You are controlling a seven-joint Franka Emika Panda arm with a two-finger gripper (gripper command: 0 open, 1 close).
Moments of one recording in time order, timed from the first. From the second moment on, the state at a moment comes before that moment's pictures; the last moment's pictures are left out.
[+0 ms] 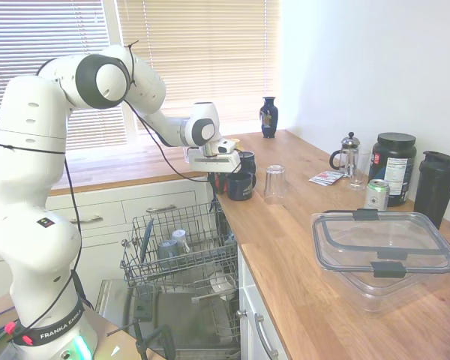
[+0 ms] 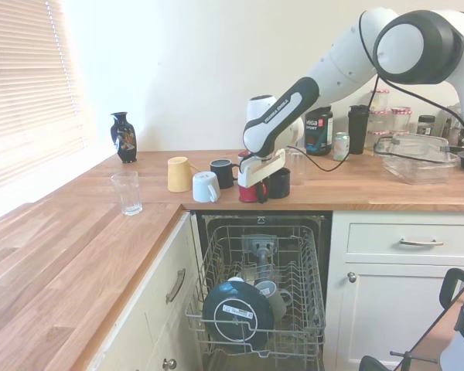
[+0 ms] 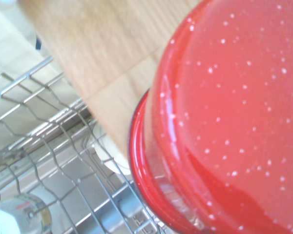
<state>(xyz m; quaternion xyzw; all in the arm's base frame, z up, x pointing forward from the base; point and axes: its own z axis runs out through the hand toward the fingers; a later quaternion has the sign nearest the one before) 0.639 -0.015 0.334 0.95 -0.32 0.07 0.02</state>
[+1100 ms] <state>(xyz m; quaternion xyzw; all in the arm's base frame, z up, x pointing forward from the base) 0.659 -0.017 0.336 0.94 -0.33 0.06 0.03</state>
